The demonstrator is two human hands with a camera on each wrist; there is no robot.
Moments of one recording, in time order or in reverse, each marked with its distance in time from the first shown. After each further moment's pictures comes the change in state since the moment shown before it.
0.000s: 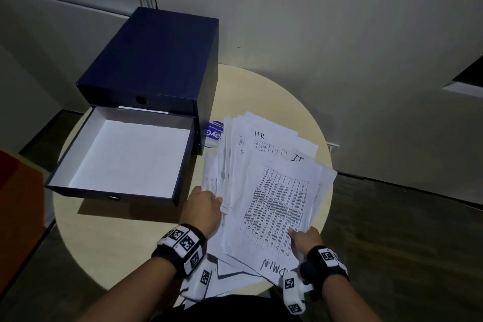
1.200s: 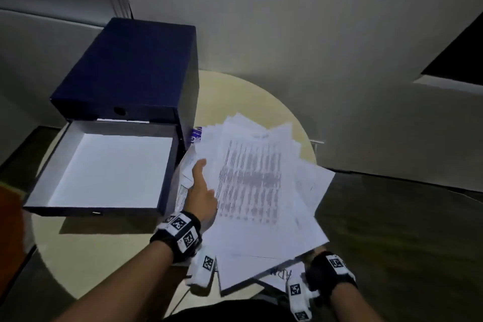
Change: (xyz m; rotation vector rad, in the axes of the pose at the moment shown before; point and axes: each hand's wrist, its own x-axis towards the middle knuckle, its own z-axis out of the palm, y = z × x) left_hand 0.018 0.029 -0.002 -0.520 -0.088 0.083; right_hand -0.034 0.022 -0.033 0.270 -0.097 -0.025
